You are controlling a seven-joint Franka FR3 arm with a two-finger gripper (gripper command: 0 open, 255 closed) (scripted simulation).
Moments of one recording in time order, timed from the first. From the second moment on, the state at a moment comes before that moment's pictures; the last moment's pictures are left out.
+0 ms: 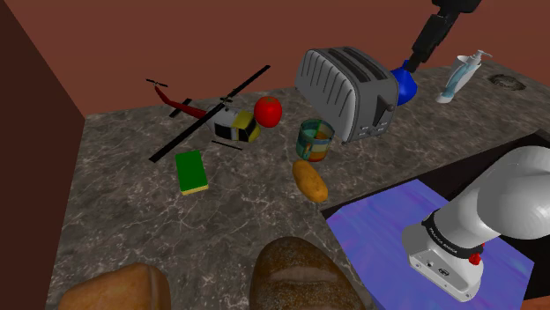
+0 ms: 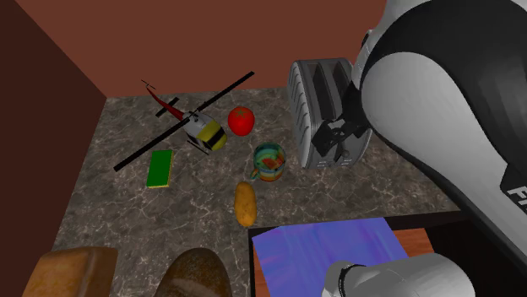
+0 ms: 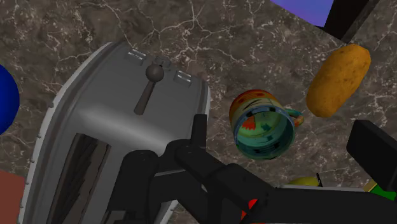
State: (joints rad) arm 0.01 -0.77 0.00 -2.28 0.04 1.51 -0.14
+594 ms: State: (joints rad) arm 0.06 -0.66 -0.08 -2.38 0.07 1.81 -0.32
